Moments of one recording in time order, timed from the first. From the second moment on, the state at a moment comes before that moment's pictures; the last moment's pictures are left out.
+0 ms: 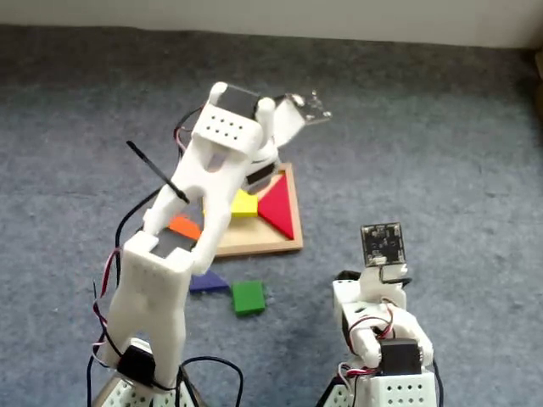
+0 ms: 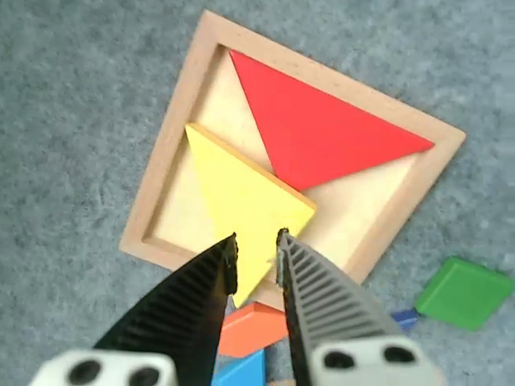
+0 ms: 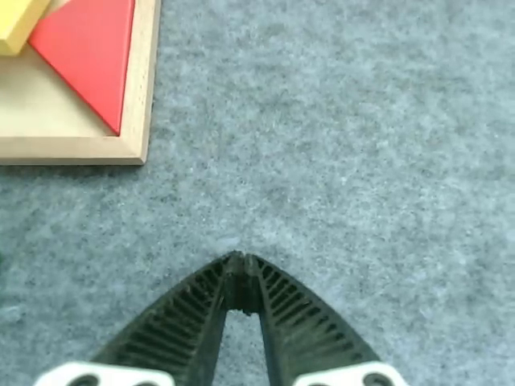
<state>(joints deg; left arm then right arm) 16.5 36.8 -41.0 100.5 -30.2 -9.3 -104.3 95.8 64.1 5.4</state>
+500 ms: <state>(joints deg) 10.7 18.8 -5.8 91.5 -30.1 -9.1 -104.3 95.8 64.1 5.4</state>
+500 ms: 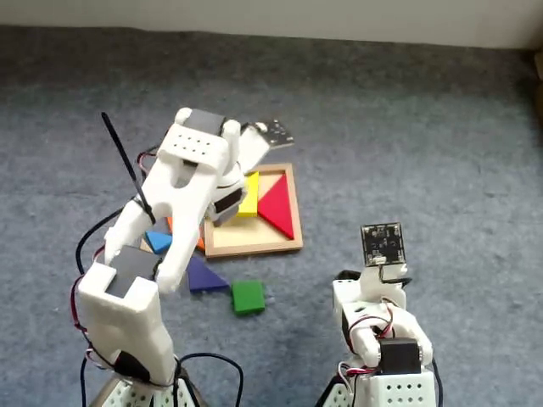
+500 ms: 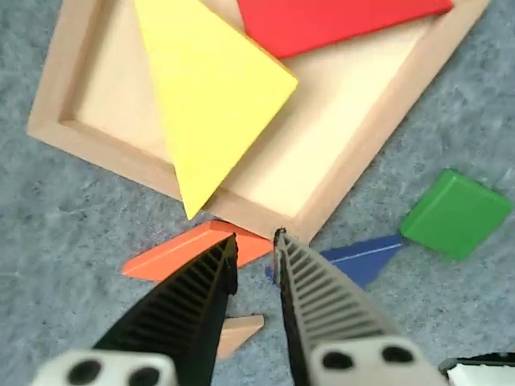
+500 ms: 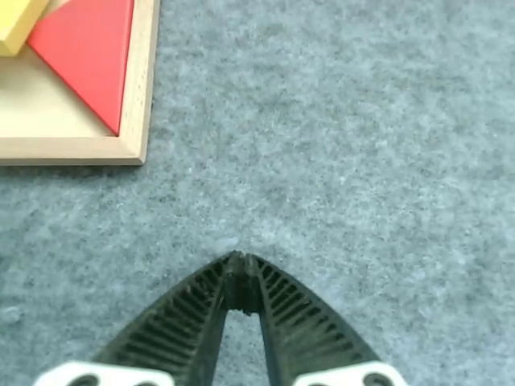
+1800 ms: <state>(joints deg) 9.3 19.7 -9.4 73.3 -22.3 -9.1 -104.3 95.8 64.1 5.4</state>
